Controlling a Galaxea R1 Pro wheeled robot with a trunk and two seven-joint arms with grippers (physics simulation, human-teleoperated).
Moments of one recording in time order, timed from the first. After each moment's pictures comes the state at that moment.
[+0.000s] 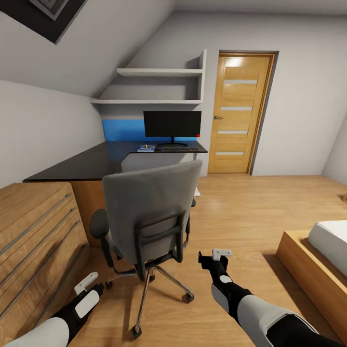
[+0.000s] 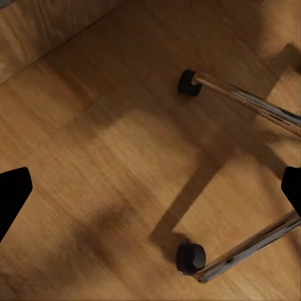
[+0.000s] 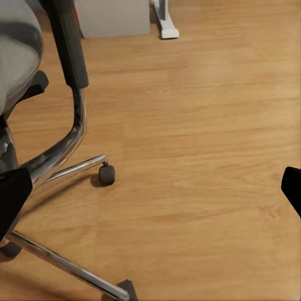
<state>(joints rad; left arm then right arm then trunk) -0.63 0.12 -0.29 -0.29 1.03 -0.03 0.45 -0.78 0.11 0.39 -0.11 -0.38 -0.36 -0.18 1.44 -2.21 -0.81</state>
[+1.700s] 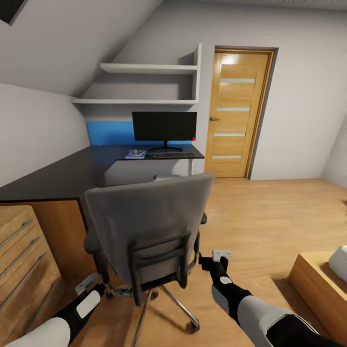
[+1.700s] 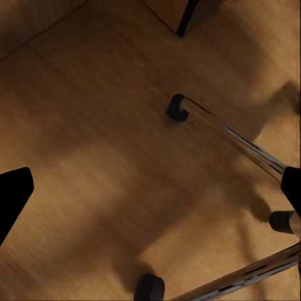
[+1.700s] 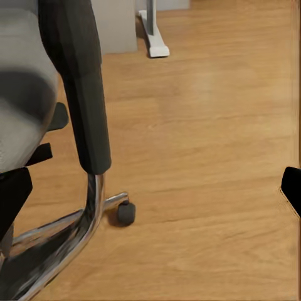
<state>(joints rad) -0.63 0.11 -0.29 -0.29 1.03 -0.04 0.45 -0.78 0.11 0.40 -0.10 -0.37 -0.36 -0.18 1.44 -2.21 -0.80</state>
